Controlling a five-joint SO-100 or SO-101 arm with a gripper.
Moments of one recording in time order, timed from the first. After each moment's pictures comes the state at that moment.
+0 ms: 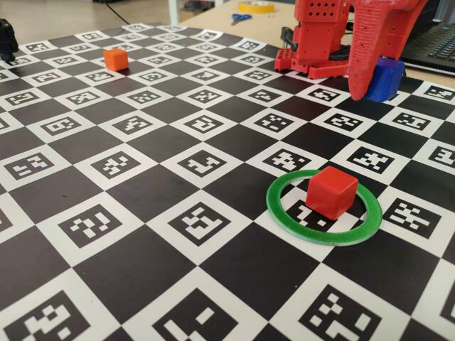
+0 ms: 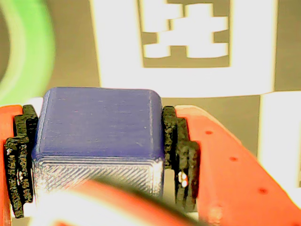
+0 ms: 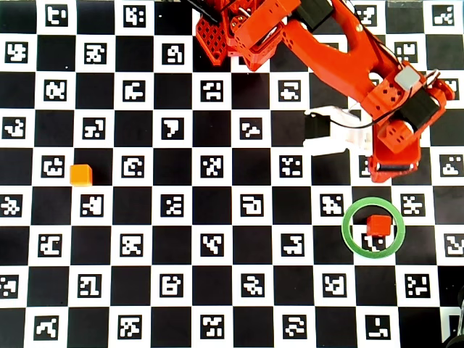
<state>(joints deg) -38.8 66.6 62.5 87.8 42.5</state>
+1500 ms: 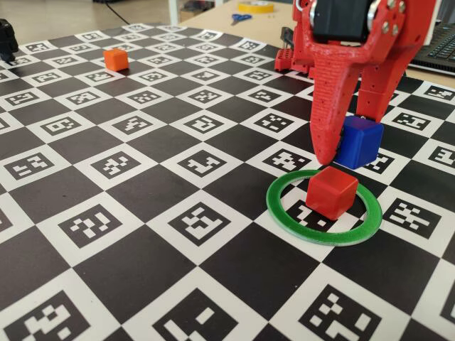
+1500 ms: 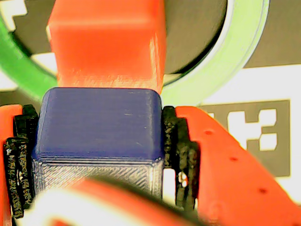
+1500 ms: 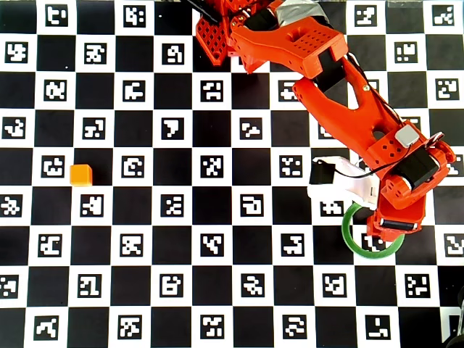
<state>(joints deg) -35.1 41.9 32.8 87.3 43.8</state>
